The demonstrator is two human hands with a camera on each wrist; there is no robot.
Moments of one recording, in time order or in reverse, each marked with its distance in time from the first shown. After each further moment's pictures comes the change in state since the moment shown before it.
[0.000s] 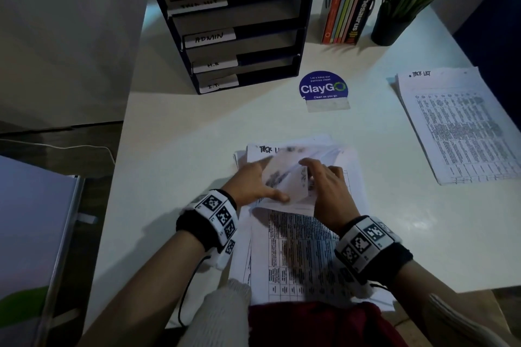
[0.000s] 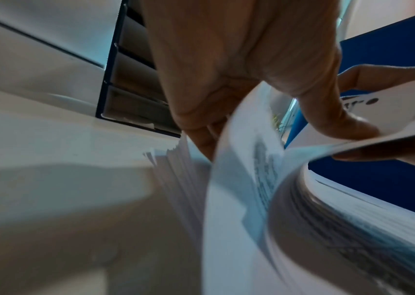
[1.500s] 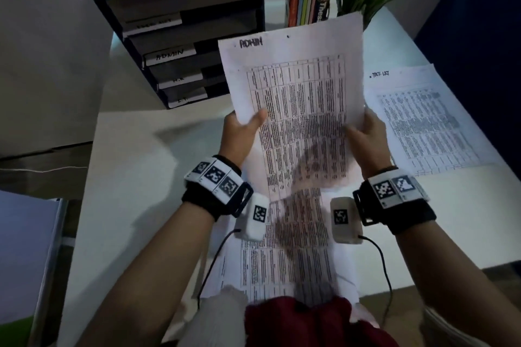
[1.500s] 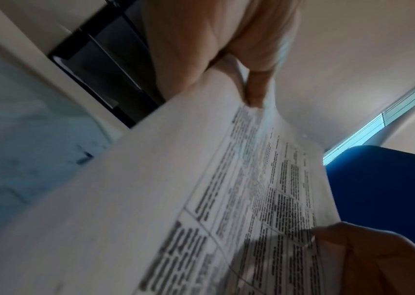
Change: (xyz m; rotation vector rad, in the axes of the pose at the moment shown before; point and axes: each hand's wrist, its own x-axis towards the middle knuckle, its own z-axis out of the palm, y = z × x) left_hand 0.038 0.102 0.004 -0.496 0.523 0.085; right_hand 0.039 0.068 -0.101 0.670 0.415 0.617
